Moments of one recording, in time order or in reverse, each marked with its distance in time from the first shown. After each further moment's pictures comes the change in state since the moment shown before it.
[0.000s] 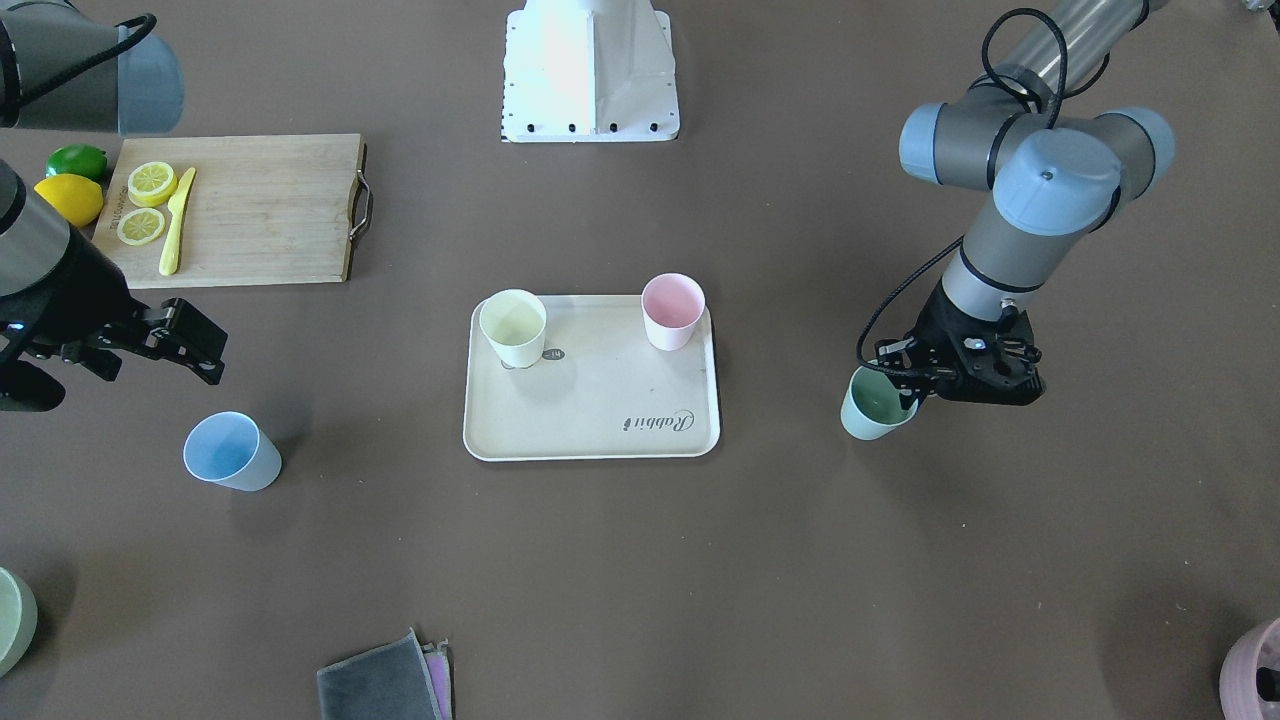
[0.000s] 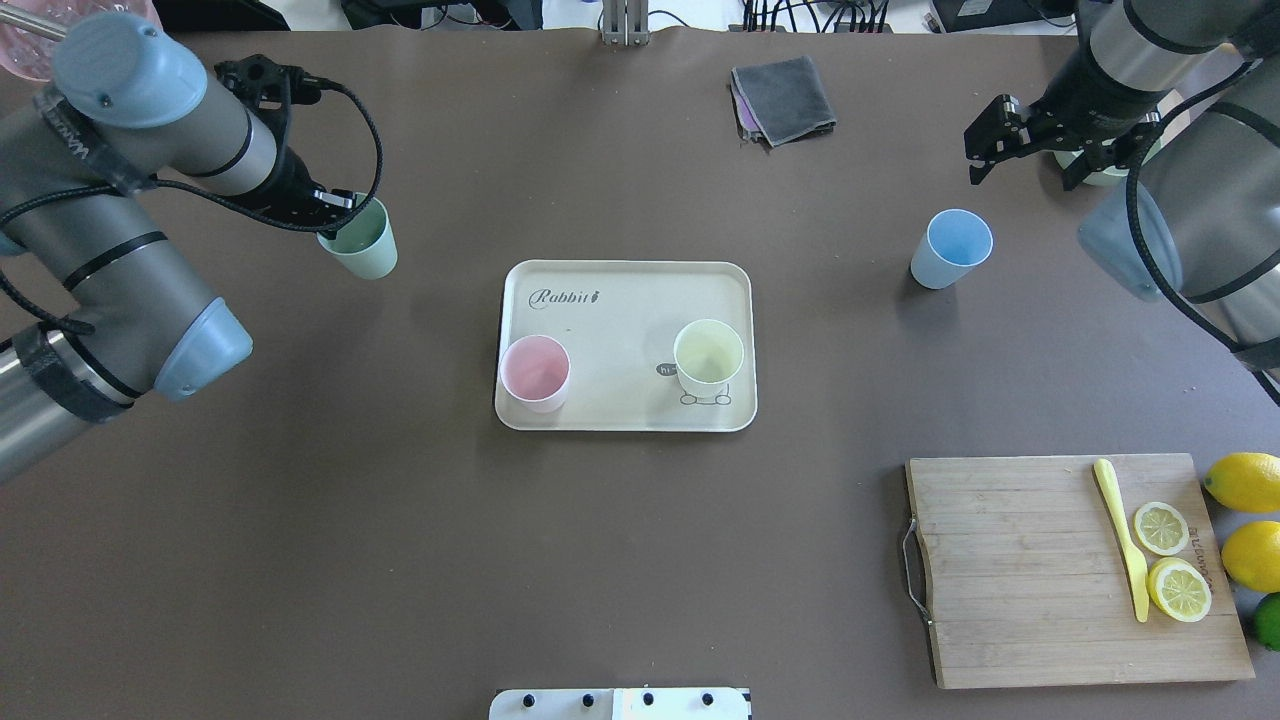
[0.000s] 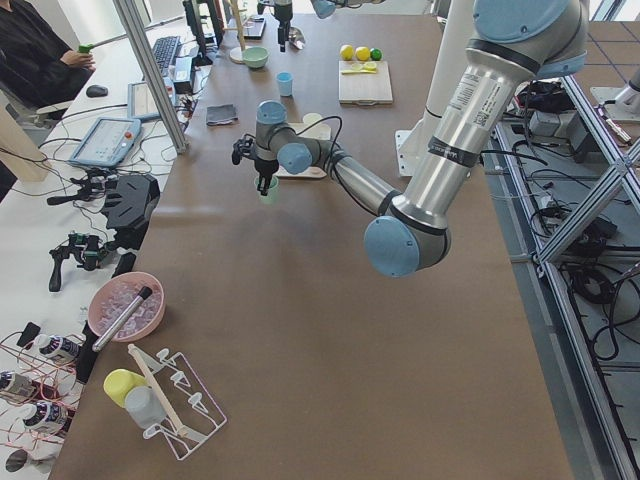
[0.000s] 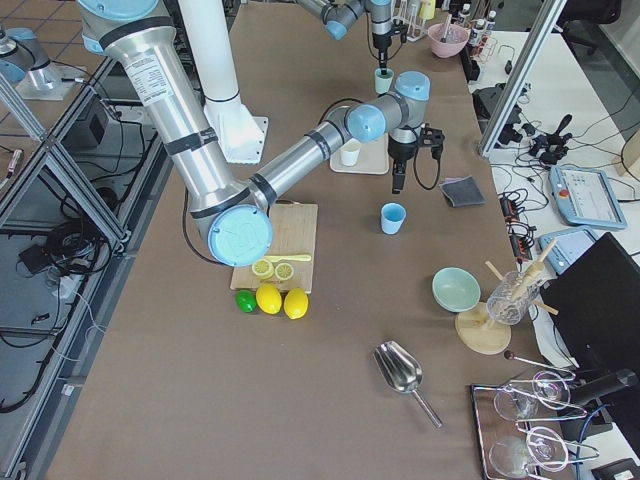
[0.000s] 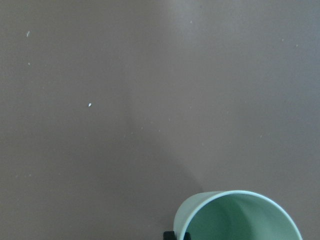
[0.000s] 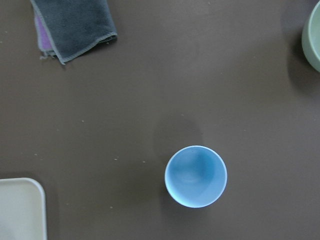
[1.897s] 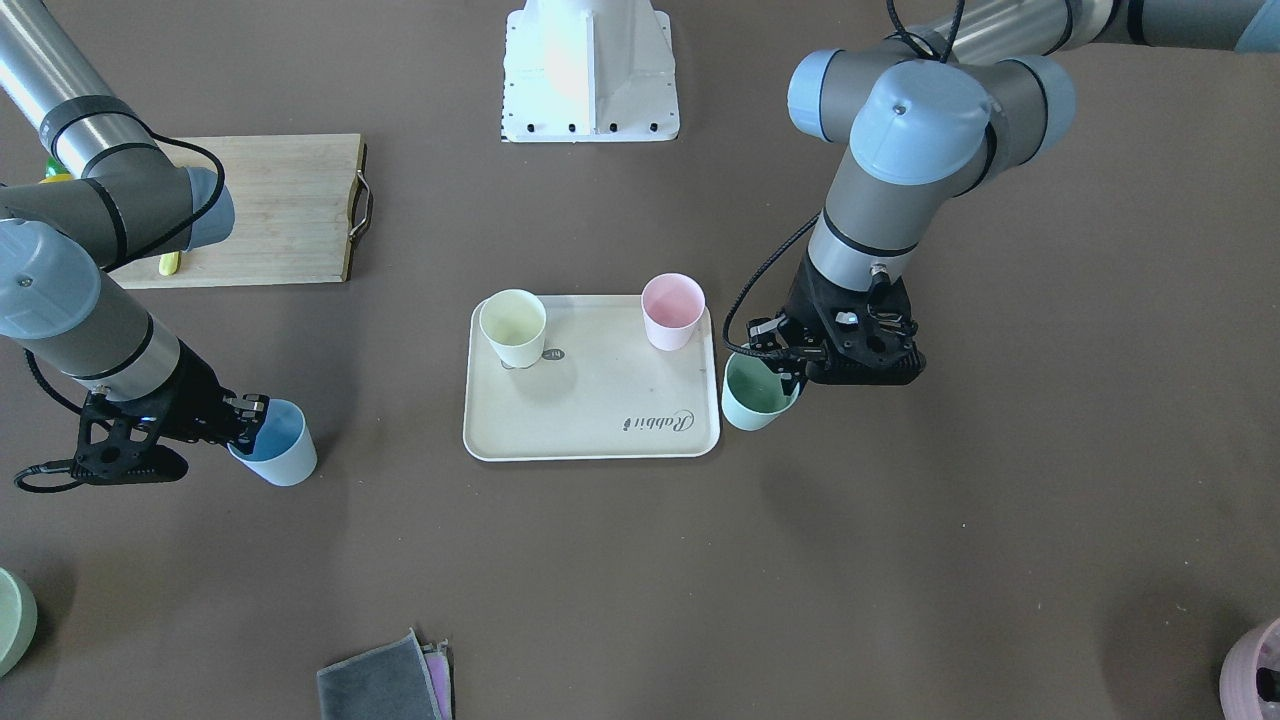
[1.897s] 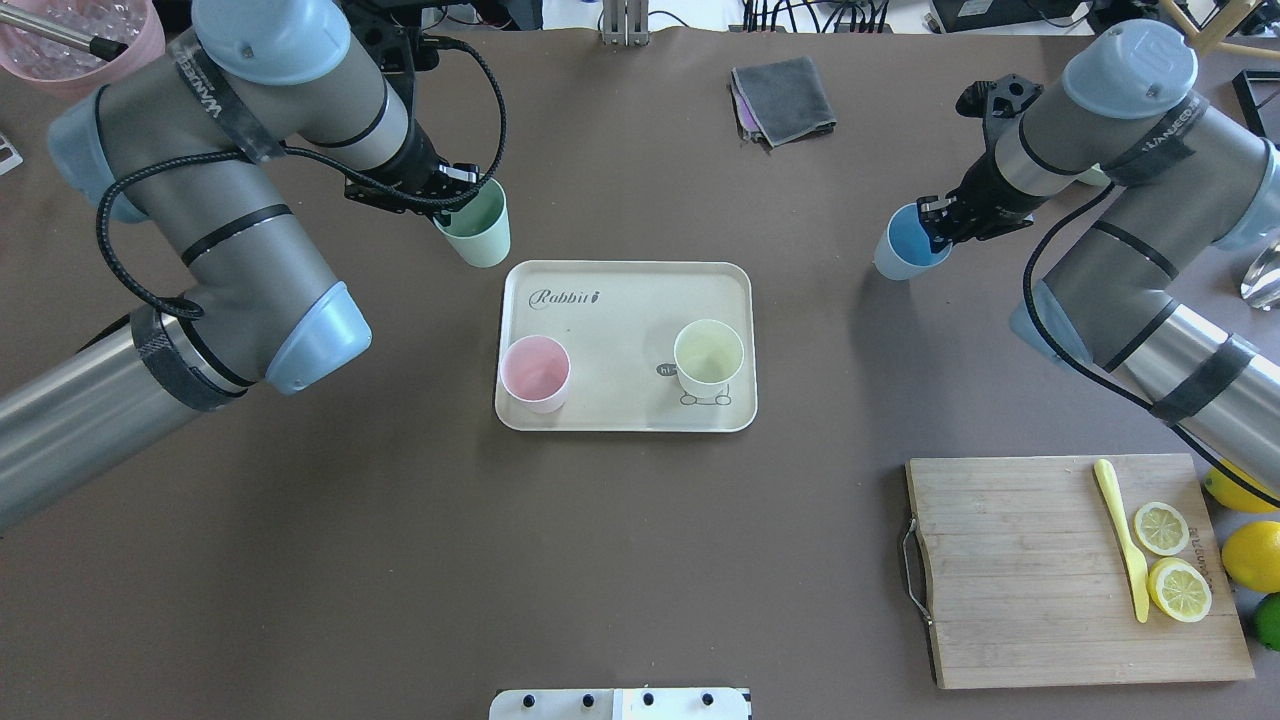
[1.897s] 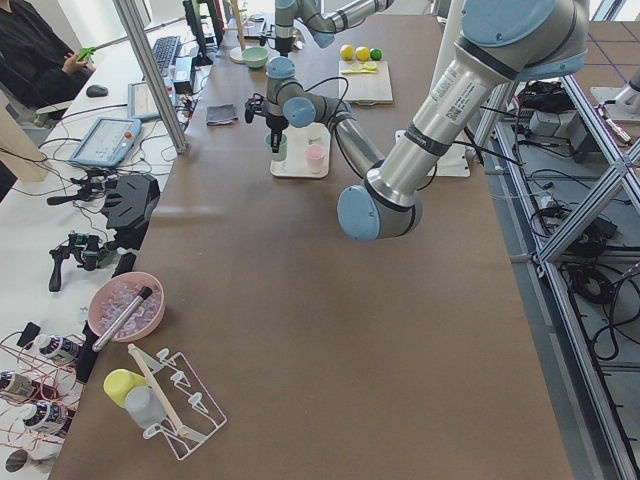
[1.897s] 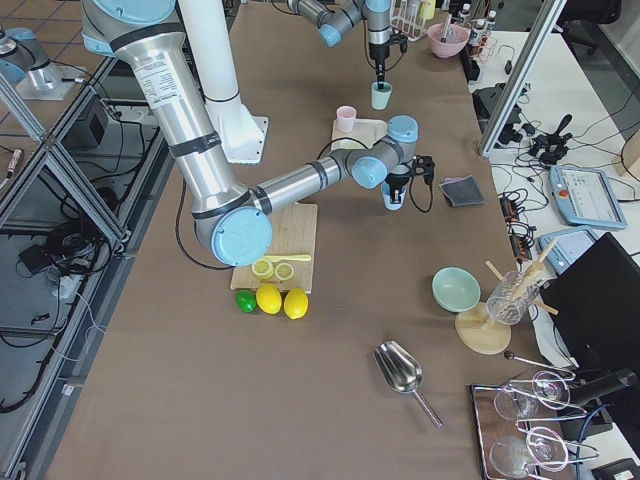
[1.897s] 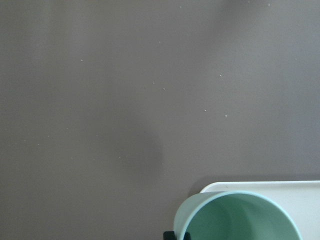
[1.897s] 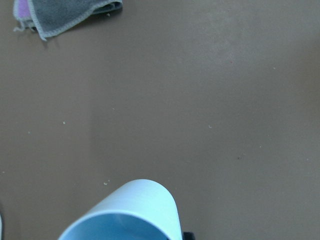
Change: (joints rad) left arm 0.123 -0.192 0.024 0.084 0.027 -0.209; right arm -0.101 -0.006 -0.187 0.421 0.004 0.152
